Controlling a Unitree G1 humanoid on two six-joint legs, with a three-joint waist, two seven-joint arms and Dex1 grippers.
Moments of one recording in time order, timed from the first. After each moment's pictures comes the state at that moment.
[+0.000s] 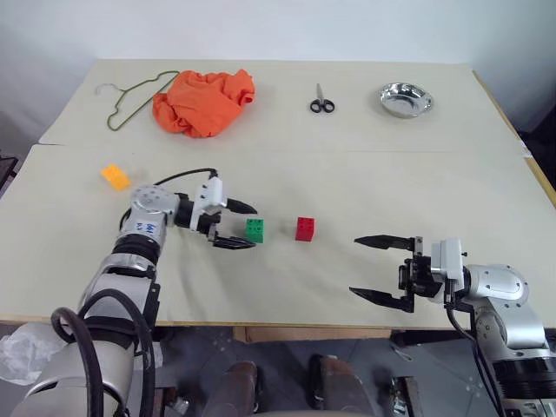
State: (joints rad) left arm -0.97 0.50 -0.03 1.11 -0.10 -0.40 -1.48; right arm -0.13 -0.63 -0.08 -0.03 0.53 -0.13 1.34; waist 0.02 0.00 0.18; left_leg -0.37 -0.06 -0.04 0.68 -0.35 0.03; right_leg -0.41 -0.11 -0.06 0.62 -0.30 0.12
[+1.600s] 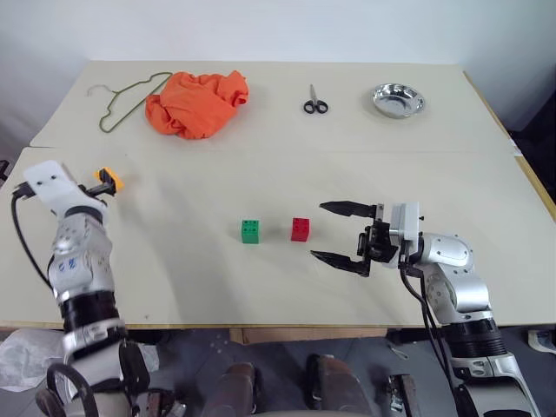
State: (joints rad) left arm -0.67 0.45 0.48 0.48 -0.22 0.30 0.18; right arm -0.37 -0.45 0.02 0.01 0.47 -0.08 1.22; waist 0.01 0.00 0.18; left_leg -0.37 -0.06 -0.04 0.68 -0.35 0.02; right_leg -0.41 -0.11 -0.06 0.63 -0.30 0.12
